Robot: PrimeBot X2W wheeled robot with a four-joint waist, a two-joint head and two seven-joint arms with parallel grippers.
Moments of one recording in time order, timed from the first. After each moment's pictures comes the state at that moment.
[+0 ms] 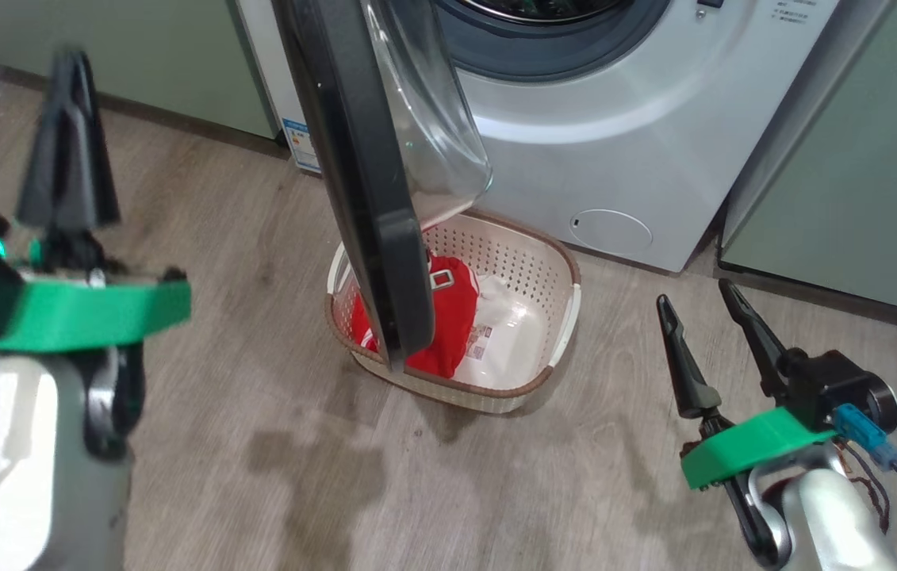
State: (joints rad) left arm -0.34 0.19 -0.06 -0.14 -0.24 0.07 -0.25; right arm -0.10 -0.06 0.05 0.18 0.10 0.13 -0.24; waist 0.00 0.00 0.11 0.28
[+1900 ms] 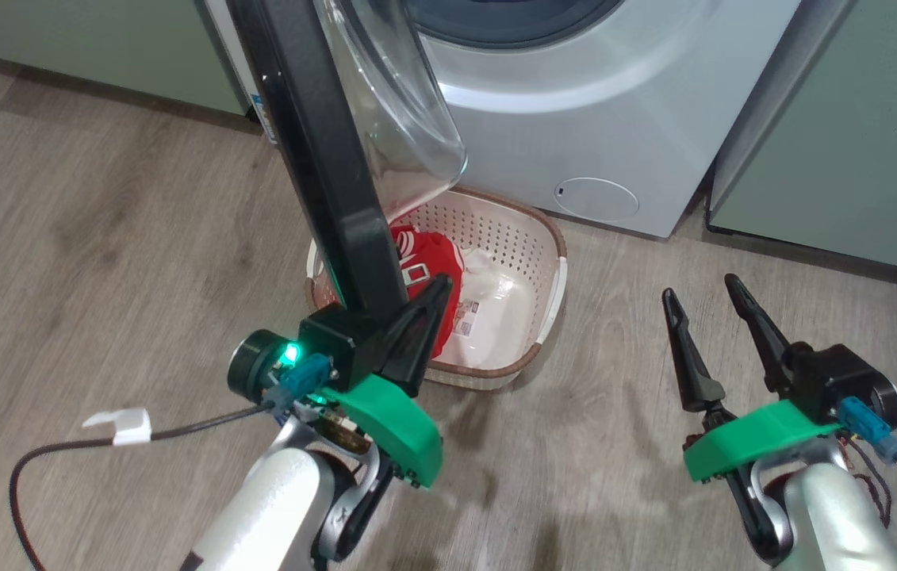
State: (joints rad) left arm -0.27 0.10 -0.56 0.01 -0.34 0.07 0.01; right arm -0.11 -0.06 0.04 0.20 0.11 0.13 -0.24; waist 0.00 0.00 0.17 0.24
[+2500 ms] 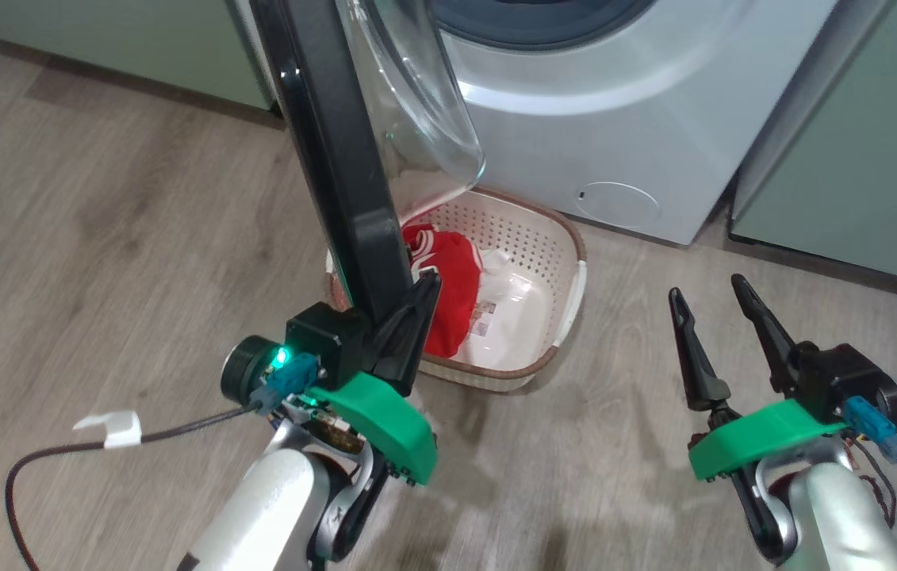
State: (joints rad) left arm -0.27 0.10 -0.54 0.03 -0.37 0.10 0.00; right arm -0.11 -0.06 0.03 0.20 0.11 0.13 -0.24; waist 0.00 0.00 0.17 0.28
